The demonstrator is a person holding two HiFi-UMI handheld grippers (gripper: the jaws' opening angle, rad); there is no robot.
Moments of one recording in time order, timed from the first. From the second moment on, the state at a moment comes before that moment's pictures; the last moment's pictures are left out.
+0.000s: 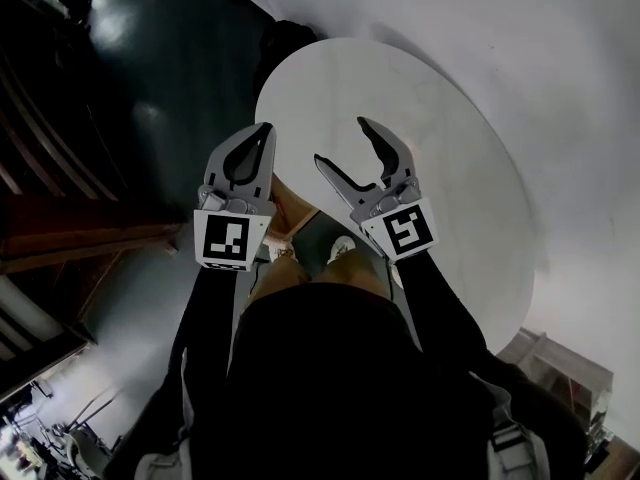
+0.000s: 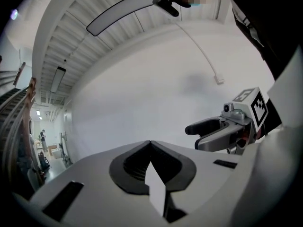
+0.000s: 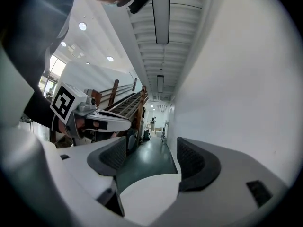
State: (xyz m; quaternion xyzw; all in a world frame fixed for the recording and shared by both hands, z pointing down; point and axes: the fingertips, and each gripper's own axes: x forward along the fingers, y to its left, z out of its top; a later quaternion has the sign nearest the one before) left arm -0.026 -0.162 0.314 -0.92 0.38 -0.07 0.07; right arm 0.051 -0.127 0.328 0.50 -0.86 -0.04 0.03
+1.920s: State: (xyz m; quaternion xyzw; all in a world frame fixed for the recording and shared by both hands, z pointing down) left arm 0.054 -0.128 0.361 -0.91 0.40 -0.13 0.04; right arm 0.266 -0.132 0.651 0.06 -0.78 0.03 0.62
